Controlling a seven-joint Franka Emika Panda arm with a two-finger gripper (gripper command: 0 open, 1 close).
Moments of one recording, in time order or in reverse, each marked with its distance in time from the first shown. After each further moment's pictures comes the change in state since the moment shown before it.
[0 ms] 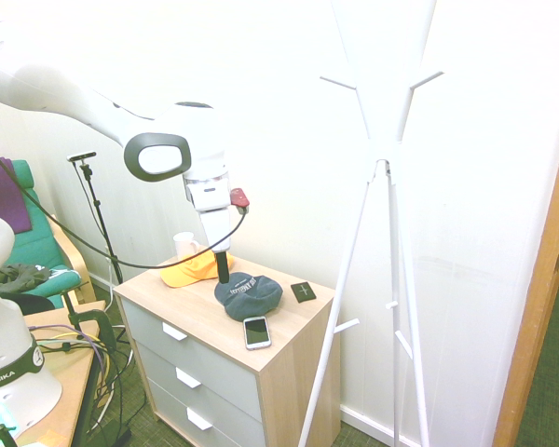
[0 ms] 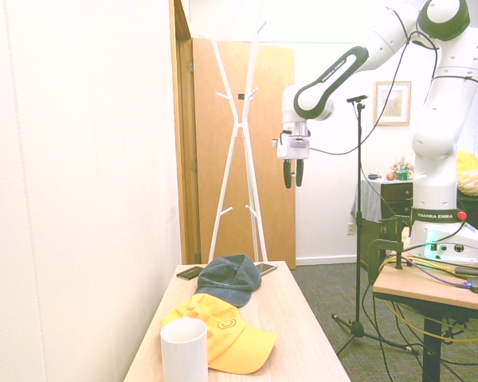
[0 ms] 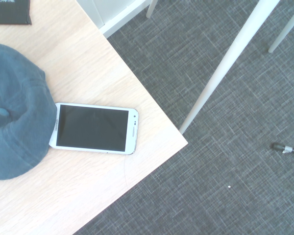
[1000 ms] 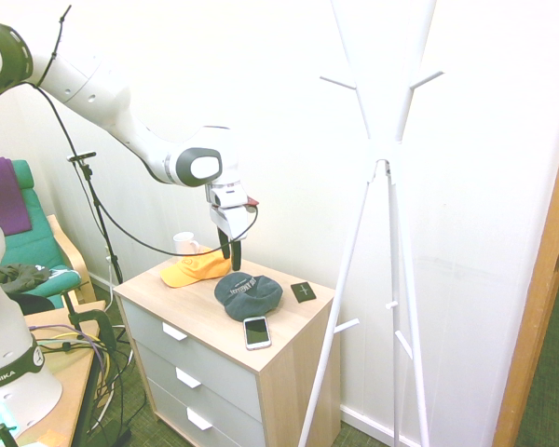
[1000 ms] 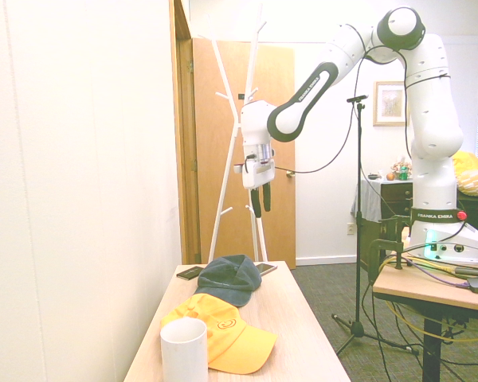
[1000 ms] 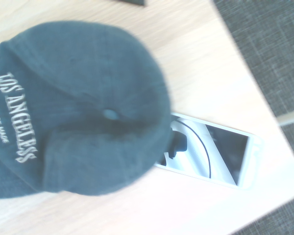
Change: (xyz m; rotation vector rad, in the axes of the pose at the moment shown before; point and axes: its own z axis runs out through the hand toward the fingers) arm -0.100 -0.161 0.085 -0.099 0.027 -0.197
